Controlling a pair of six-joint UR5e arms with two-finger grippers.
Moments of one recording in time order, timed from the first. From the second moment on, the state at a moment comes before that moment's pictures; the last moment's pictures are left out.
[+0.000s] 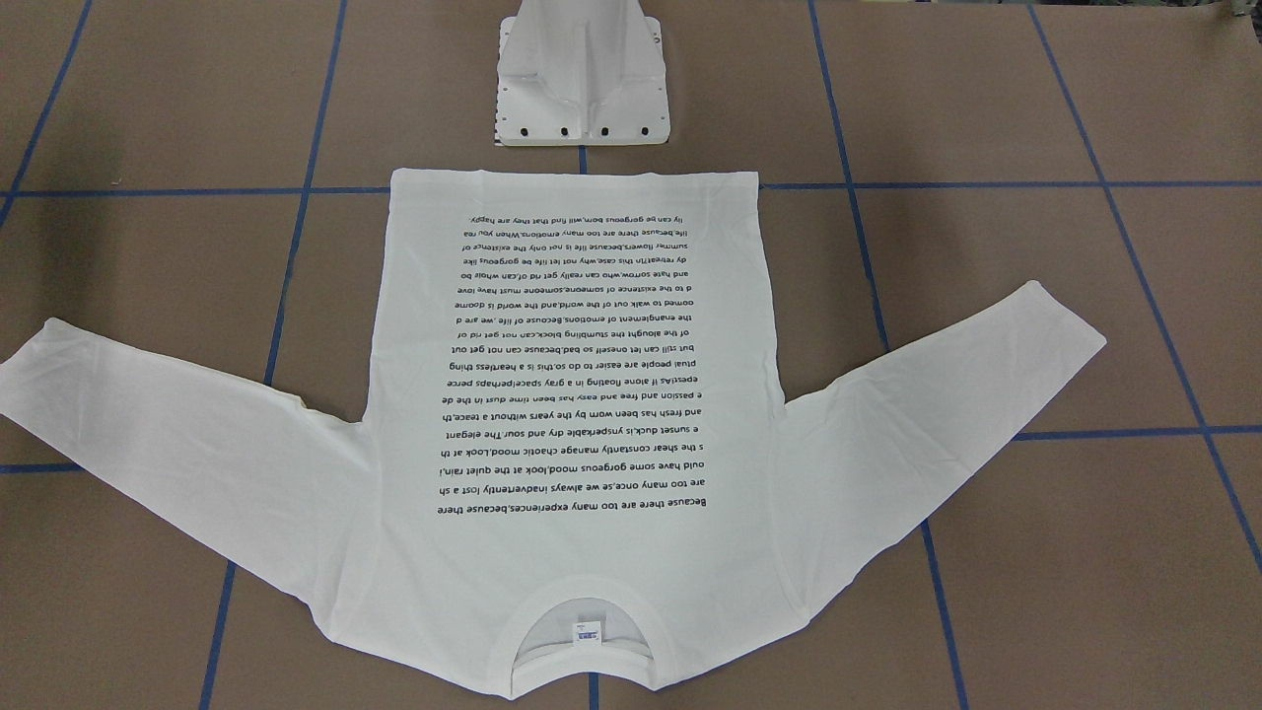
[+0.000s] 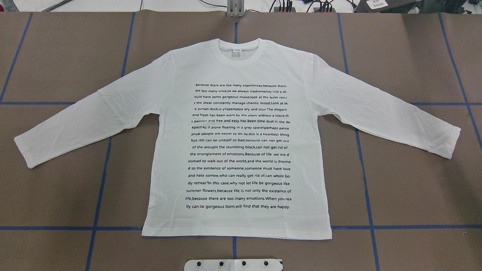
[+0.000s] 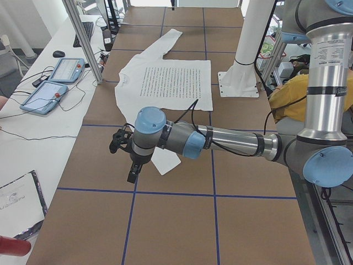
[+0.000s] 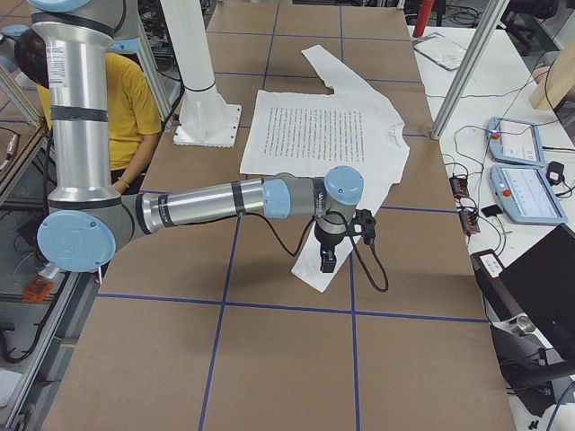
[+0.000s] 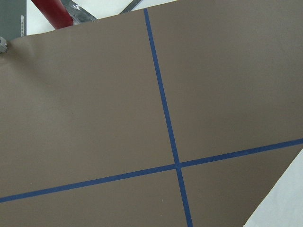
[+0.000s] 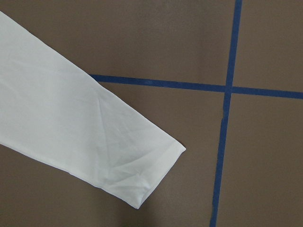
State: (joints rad) left arm -1.60 -1.55 -1.72 -1.79 -2.30 0.00; right arm 1.43 -1.58 1.78 -1.69 2.36 0.08
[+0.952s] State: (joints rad) left arm -1.54 -1.44 -1.77 -1.99 -2.38 -0.01; right arm 1.37 -1.61 1.79 -1.62 2.41 0.10
